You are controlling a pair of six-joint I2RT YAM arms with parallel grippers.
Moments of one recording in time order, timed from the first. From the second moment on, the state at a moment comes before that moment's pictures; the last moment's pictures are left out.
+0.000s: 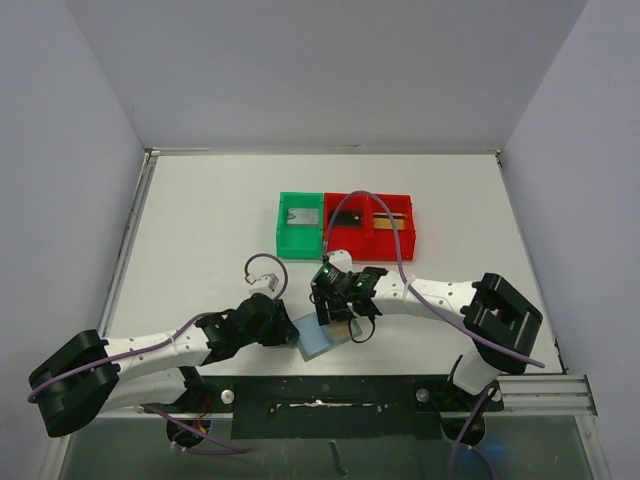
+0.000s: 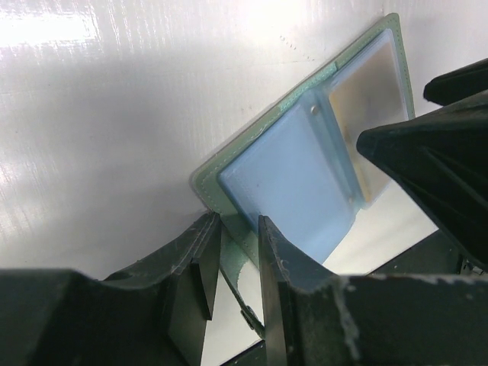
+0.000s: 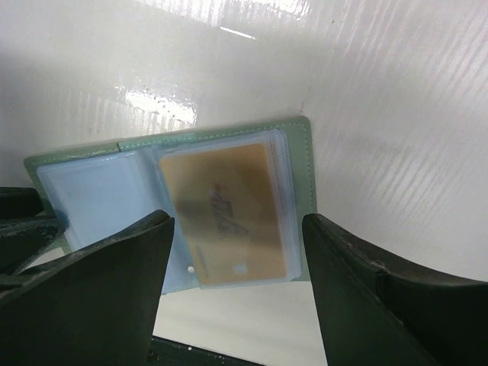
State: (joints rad) left arm -0.96 1.09 0.30 0.01 -0.11 -0.98; right arm 1.02 1.59 0.98 -0.57 0.24 0.70
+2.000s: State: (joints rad) left arm -0.95 1.10 0.31 0.01 -0.10 -0.96; right arm 1.07 1.51 0.95 -0.40 0.04 0.71
